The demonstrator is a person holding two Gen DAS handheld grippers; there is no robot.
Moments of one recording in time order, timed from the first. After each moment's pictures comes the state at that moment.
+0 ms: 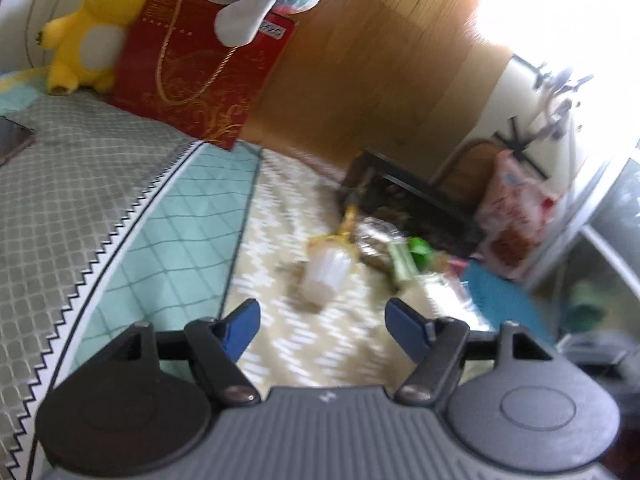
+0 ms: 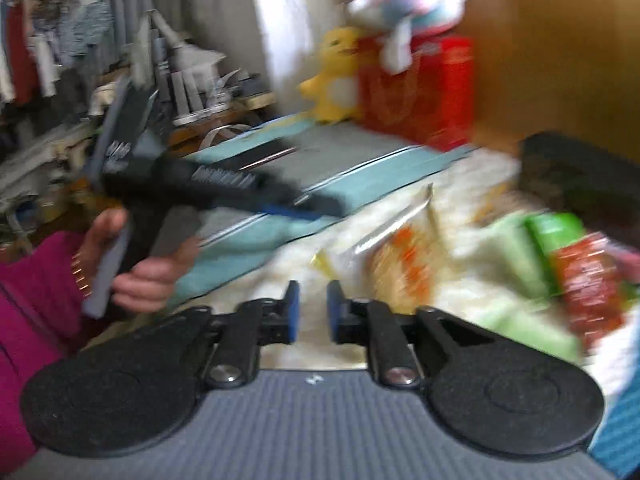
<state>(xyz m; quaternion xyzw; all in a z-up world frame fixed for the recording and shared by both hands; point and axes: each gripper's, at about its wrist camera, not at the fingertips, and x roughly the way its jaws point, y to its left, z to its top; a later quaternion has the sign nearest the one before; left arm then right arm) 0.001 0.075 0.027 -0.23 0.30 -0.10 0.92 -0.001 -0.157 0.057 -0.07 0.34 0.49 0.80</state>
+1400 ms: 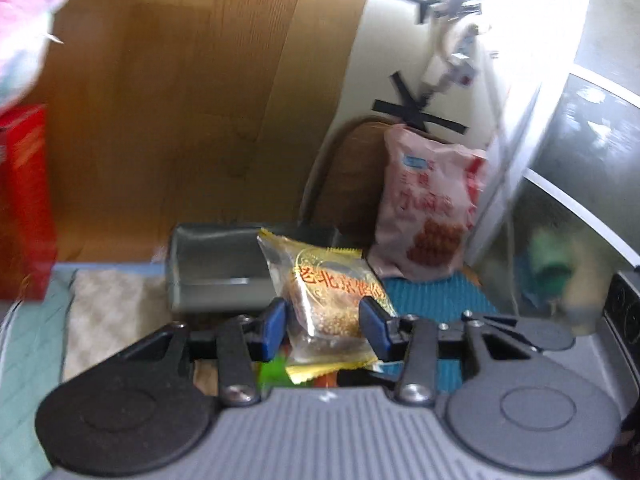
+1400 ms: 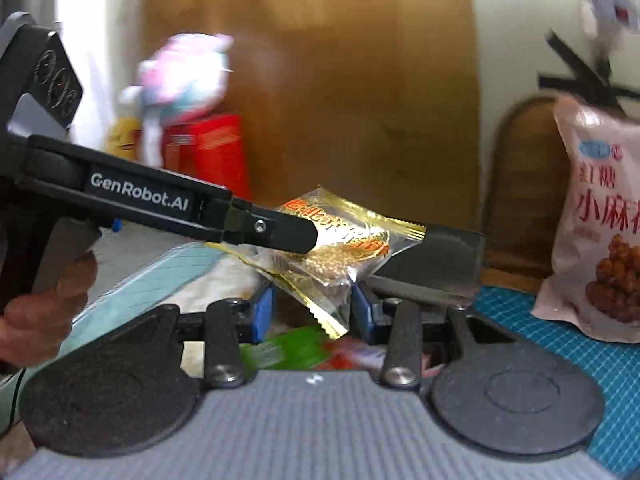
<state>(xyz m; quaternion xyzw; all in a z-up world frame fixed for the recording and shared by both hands) 0.143 -0.055 0.122 -0.08 0.32 -0.25 0.91 0.160 -0.238 0.075 -0.02 0.27 0.25 0.93</state>
